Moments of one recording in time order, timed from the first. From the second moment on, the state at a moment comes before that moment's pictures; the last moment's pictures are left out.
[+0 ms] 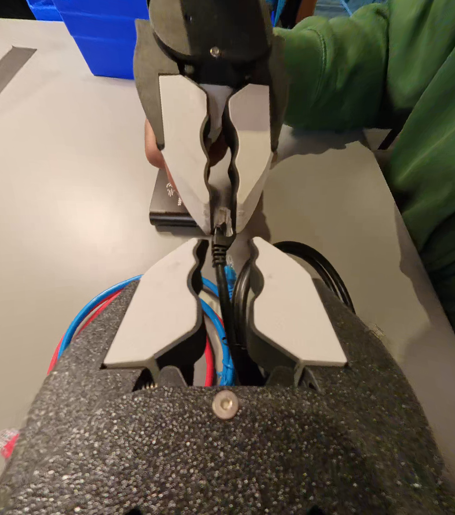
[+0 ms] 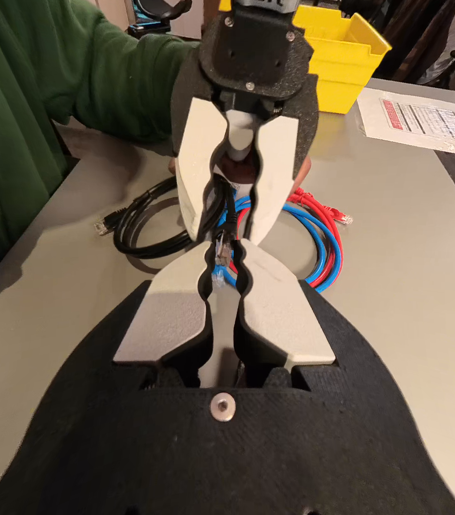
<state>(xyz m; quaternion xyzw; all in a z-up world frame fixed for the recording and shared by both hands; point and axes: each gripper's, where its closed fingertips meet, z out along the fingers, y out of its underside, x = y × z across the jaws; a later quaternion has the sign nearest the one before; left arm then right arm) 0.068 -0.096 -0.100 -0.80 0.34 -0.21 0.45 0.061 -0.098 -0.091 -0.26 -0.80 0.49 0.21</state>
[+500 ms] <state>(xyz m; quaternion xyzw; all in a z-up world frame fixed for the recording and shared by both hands) 0.075 -0.081 -0.110 -0.79 0.33 -0.17 0.48 0.072 -0.084 -0.091 -0.27 -0.79 0.51 0.22</state>
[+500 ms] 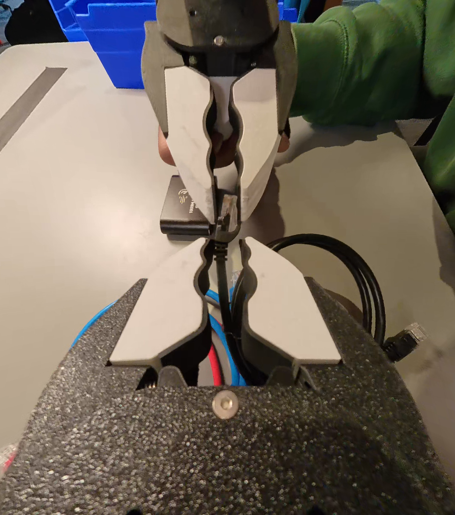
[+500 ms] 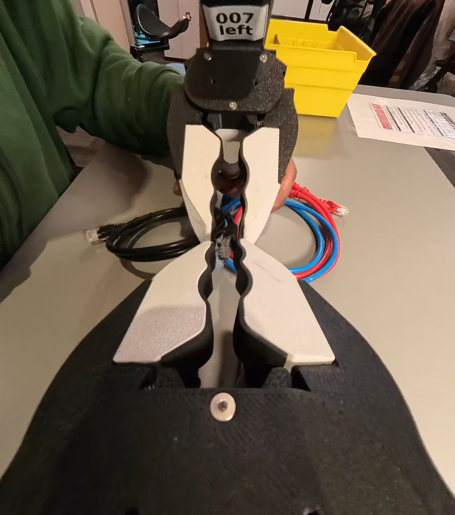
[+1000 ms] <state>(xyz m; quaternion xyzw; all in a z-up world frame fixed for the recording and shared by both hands) 0.063 -0.078 -0.117 -0.83 0.23 -0.23 0.45 0.080 -0.031 -0.107 -0.36 -0.80 0.42 0.23</state>
